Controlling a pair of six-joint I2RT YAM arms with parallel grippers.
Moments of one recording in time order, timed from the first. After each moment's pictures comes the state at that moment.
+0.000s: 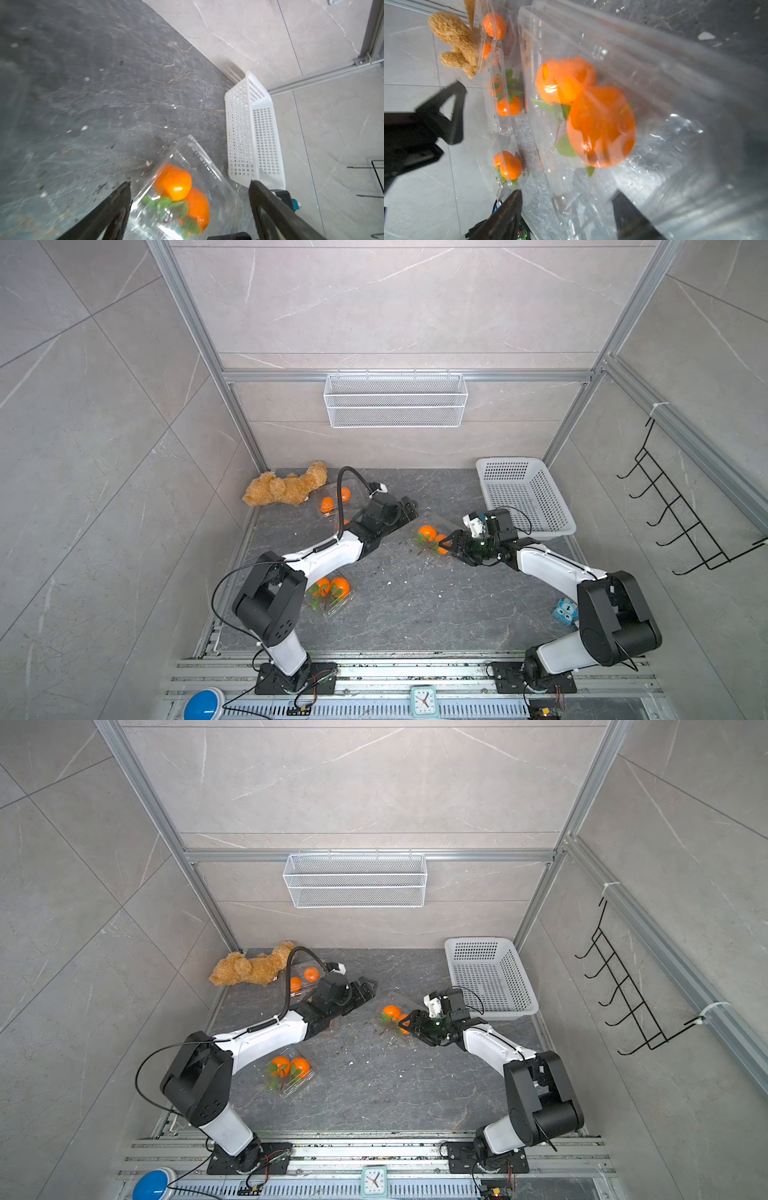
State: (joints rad) left arm -0.67 1.72 1.20 0.03 0.00 -0.95; right arm 0.26 1.50 0.82 -0.20 -0.62 0.66
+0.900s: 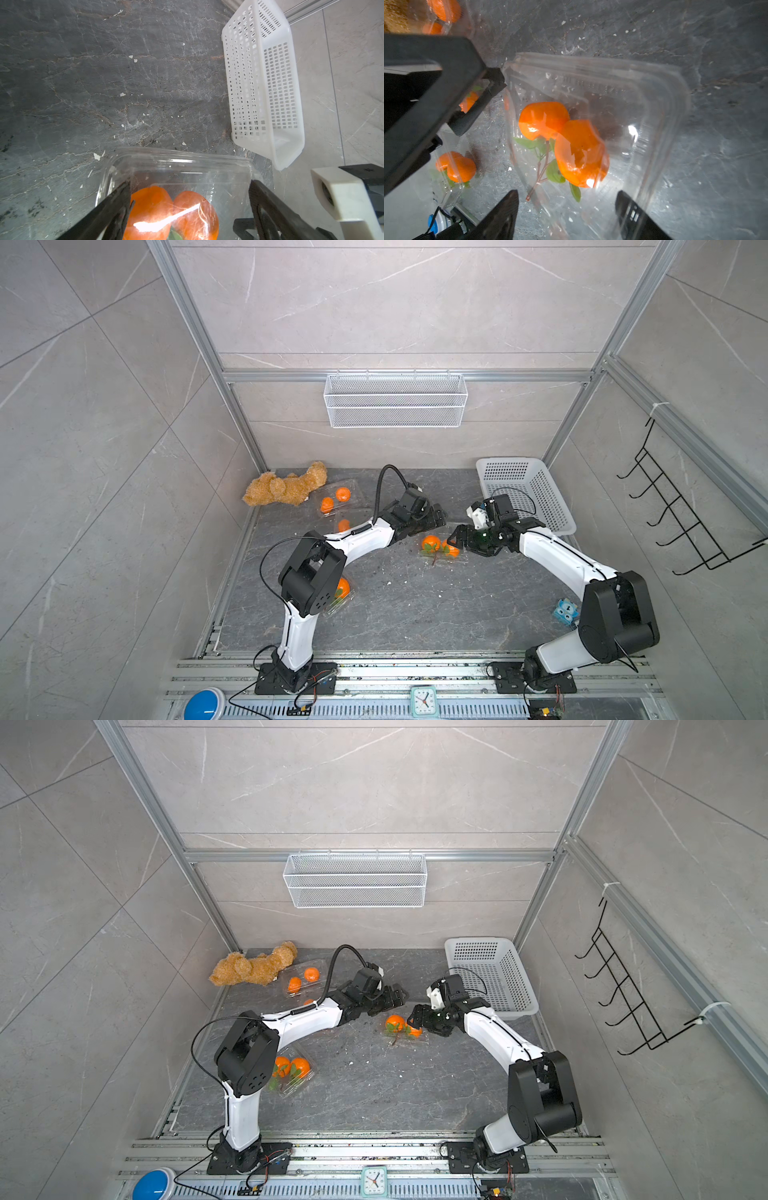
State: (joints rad) left arm -0.75 1.99 1.47 -0.13 0.15 -0.86; right arm 0.26 1.52 1.05 -0.59 -0.39 0.41
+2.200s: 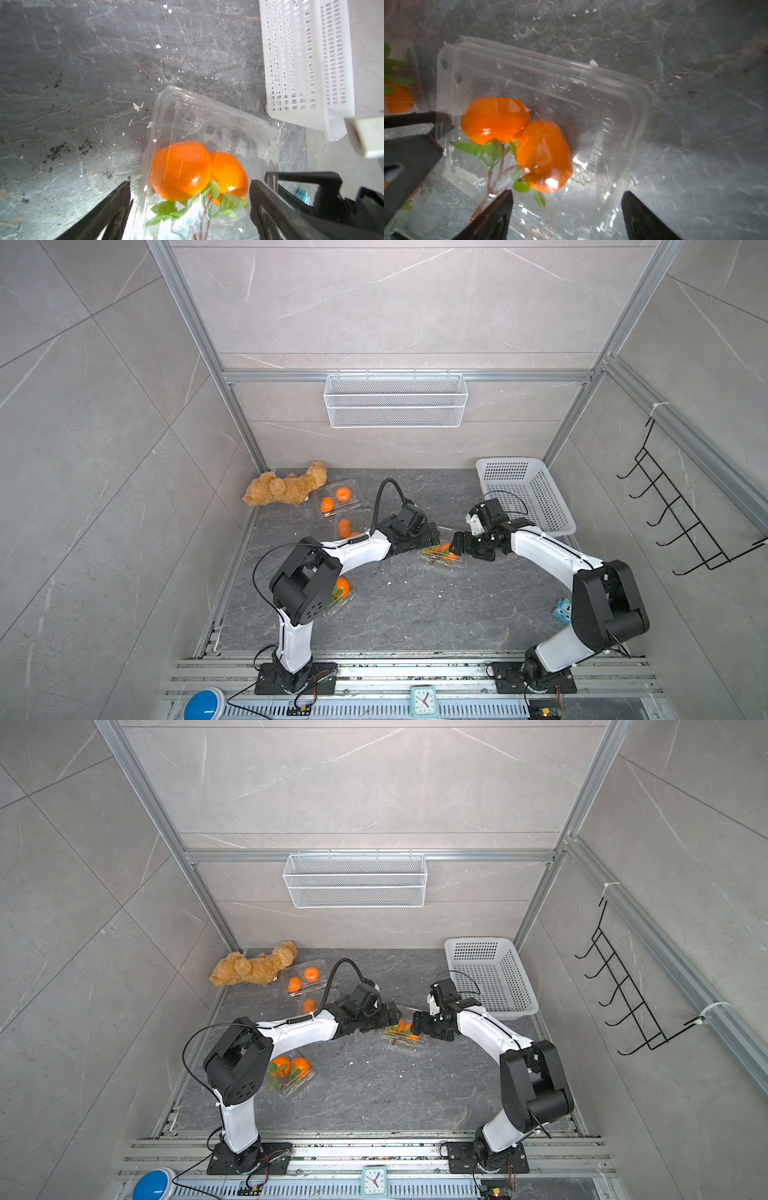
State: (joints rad) left arm -0.78 1.91 1.28 -0.15 0.10 -0.83; right arm 0.29 1.60 1.05 -0.59 -0.25 0.38
